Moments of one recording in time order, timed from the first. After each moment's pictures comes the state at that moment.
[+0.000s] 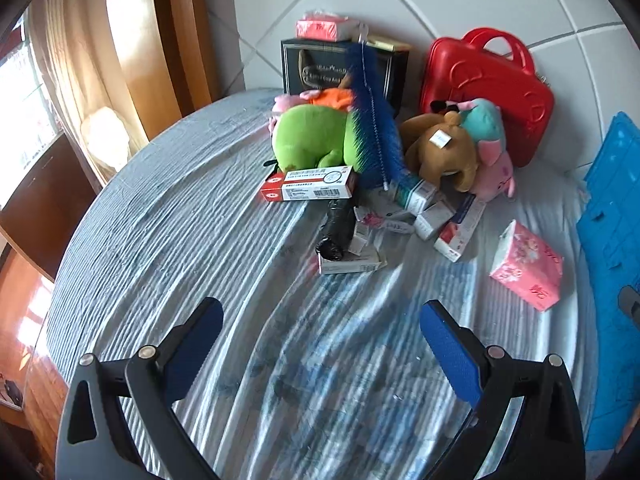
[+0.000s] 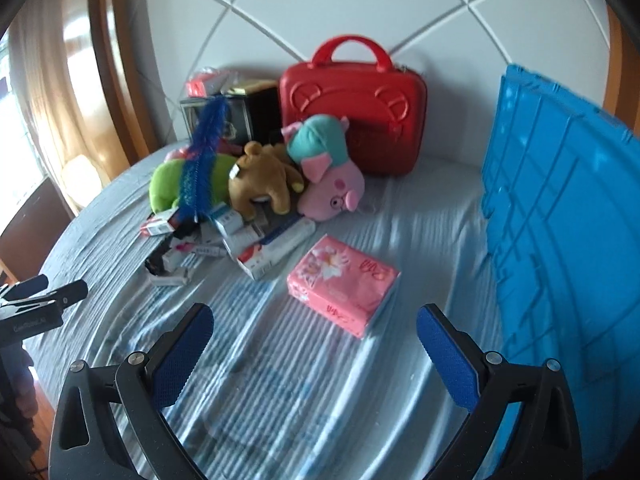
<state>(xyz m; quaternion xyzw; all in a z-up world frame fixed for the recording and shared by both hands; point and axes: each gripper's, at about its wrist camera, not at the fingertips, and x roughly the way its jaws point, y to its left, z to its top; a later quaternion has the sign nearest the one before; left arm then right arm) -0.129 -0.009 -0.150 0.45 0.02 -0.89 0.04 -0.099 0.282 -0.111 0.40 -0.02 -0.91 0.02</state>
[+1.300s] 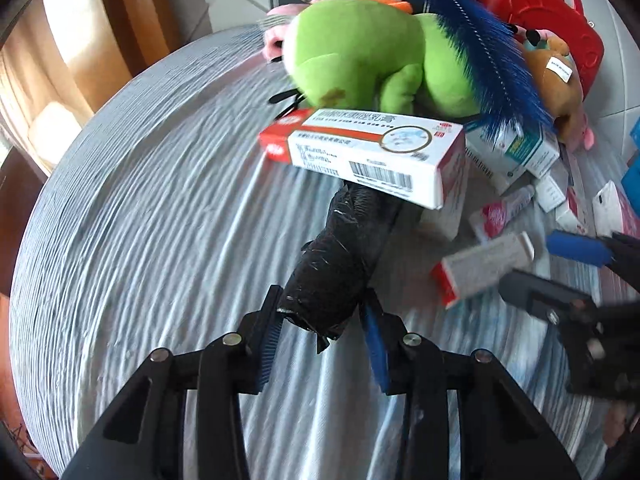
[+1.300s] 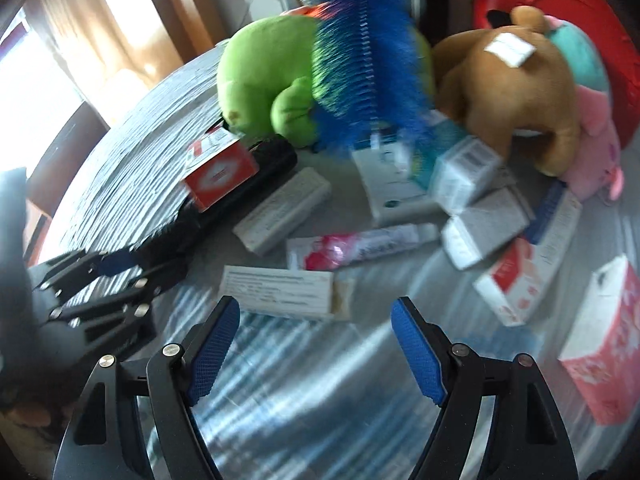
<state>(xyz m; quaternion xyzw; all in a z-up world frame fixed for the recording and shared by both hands) -0.237 -0.105 -0.274 0.52 -0.02 -0.85 -0.02 -0.258 0.072 -0.264 0.53 0.00 -0.83 0.17</state>
